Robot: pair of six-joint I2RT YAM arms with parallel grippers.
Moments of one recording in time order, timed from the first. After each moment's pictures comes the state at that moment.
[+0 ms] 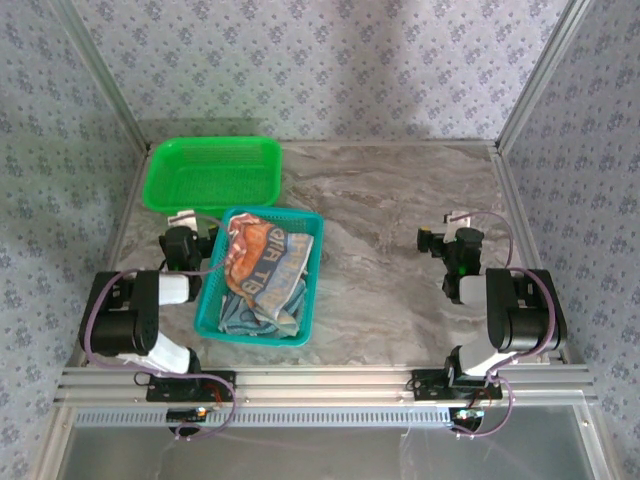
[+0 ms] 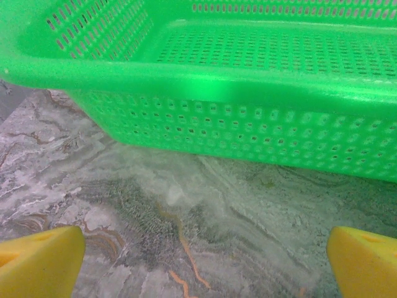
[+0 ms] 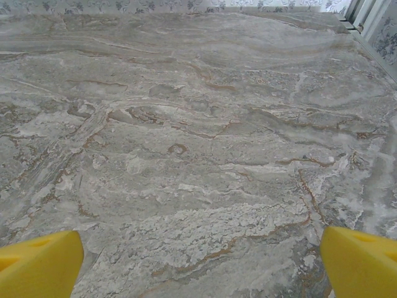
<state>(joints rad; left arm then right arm) -0.01 1.50 0.41 0.63 -0.20 -0.06 -0.04 1.52 0.36 0.75 0.01 -0.03</state>
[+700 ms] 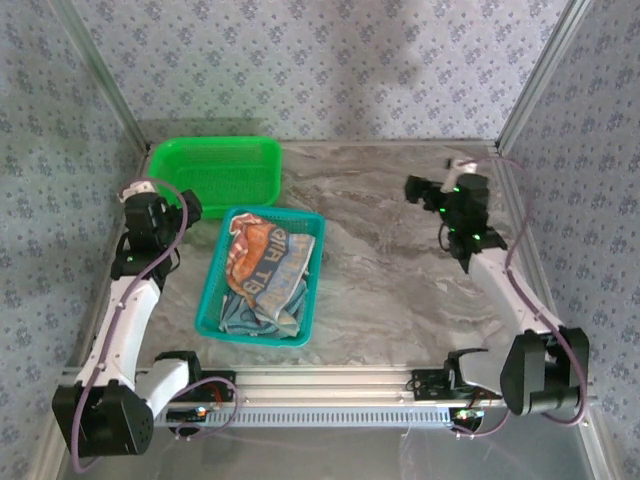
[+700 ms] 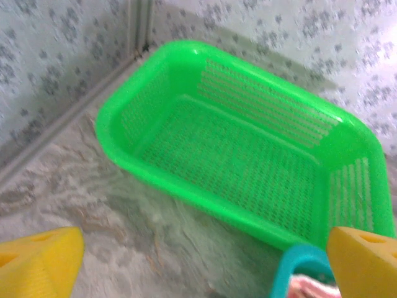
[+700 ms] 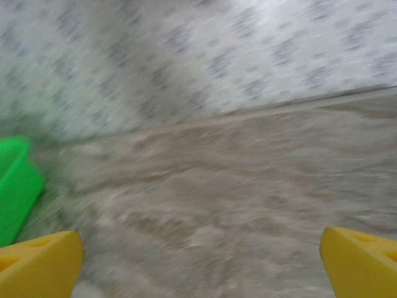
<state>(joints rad) 0.01 0.98 0.83 -0.32 -0.16 -0.42 0.18 1.24 0.90 -0.01 -0.02 0.24</state>
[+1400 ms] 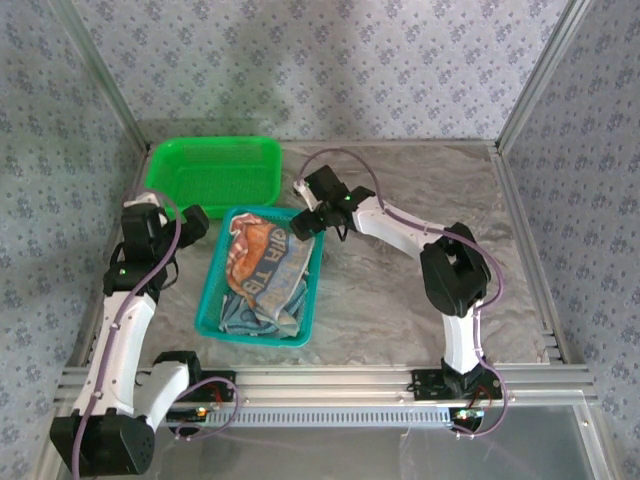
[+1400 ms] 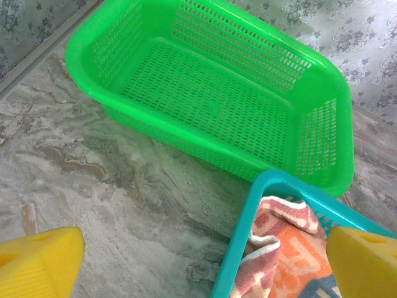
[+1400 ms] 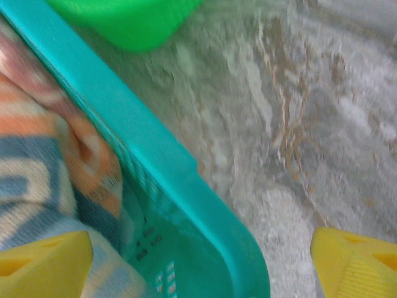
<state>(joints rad) 0.00 0.87 0.84 -0.53 -0.04 -0.45 0.70 1.96 1.56 -0.53 0.03 -0.01</state>
